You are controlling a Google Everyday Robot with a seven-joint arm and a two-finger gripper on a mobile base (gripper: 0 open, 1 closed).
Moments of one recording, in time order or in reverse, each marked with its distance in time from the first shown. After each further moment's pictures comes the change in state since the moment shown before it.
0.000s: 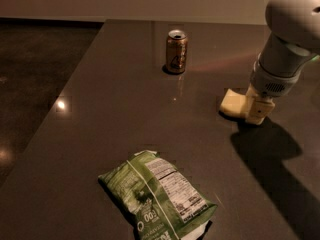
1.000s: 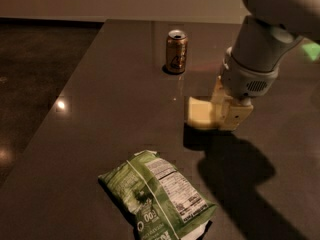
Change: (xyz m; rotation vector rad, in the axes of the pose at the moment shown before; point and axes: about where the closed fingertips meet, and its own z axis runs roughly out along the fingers) arm -0.081 0.080 -0.052 -0.112 -0.113 -0.332
